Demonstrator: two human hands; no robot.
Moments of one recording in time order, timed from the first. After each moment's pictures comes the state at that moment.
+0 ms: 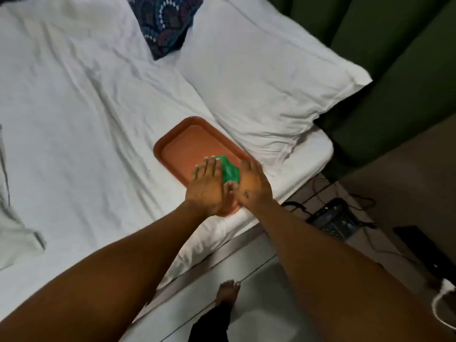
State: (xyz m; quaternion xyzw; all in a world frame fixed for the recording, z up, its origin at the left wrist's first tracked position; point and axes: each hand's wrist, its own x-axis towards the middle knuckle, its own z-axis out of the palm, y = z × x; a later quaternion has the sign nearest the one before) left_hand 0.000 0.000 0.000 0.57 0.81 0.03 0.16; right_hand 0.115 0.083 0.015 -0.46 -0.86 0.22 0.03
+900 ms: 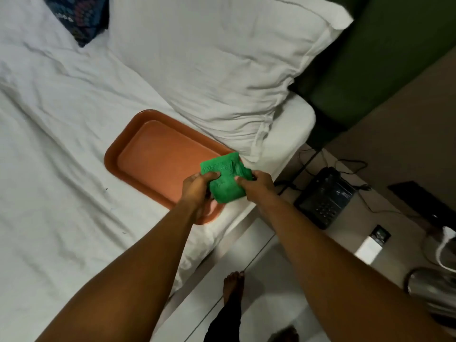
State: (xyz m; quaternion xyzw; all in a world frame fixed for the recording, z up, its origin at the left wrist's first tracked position) left_hand 0.030 0.067 -0.062 -0.01 0.62 0.50 0.61; right_hand 0.179 0.123 -0.076 -0.66 -0.43 0.59 0.18
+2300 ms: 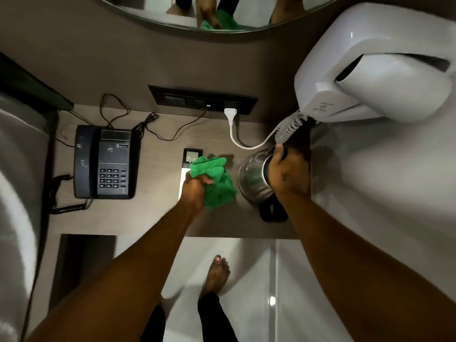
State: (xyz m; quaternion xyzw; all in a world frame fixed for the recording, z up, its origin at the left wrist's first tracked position) left_hand 0.617 0.048 -0.206 0.16 0.60 0.22 0.75; right_hand 0.805 0.001 -0.154 -0.94 -0.26 0.16 0.16
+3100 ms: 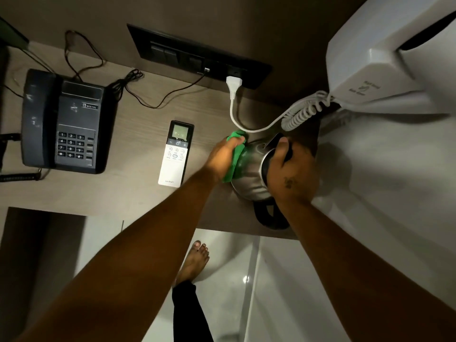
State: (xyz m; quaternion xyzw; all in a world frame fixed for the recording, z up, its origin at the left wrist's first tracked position) left_hand 0.704 0.064 -0.269 0.19 0.52 0.15 0.82; right_hand 0.806 -0.014 -0.182 -0.91 -0.37 0.06 0.20
